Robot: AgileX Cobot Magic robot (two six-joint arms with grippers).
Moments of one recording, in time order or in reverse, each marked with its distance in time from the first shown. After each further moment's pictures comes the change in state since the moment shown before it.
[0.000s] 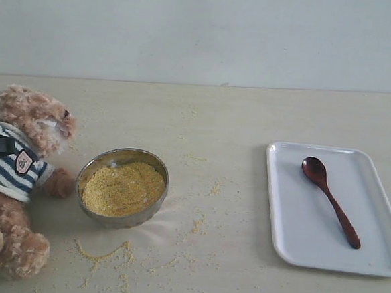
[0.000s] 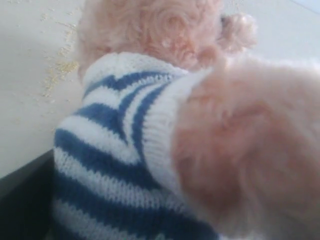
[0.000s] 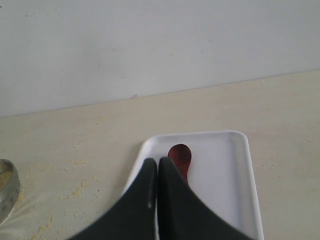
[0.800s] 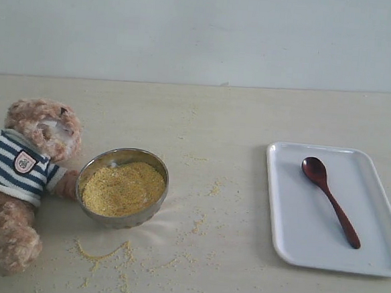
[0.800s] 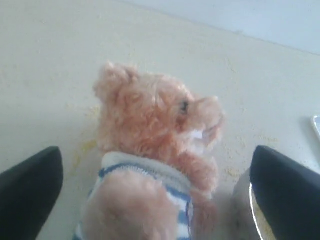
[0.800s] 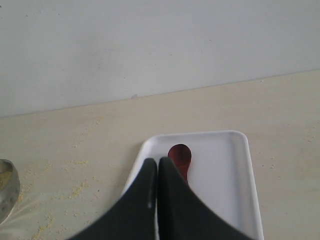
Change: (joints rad) left arm 0.034 -0.074 -0.116 0.003 0.028 -0.018; right arm 0.000 0.000 0.000 0.000 0.000 0.000
